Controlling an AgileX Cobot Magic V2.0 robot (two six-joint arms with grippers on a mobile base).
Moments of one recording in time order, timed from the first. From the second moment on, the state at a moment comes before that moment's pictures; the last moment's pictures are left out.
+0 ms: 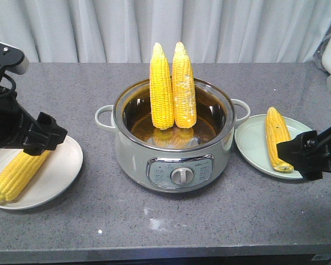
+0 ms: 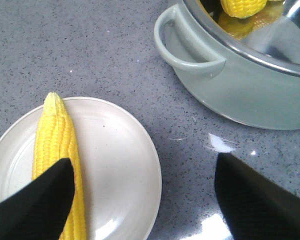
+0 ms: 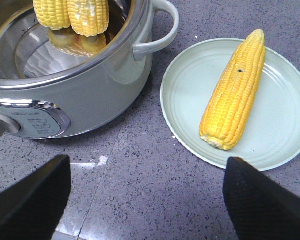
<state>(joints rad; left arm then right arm) -0.30 1.23 -1.12 -0.06 0.84 0.13 0.21 0.98 -0.95 0.11 0.81 -0.10</state>
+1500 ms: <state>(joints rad) -0.30 1.23 -1.12 -0.06 0.83 0.13 0.21 1.78 -1.70 0.51 0.85 -0.66</state>
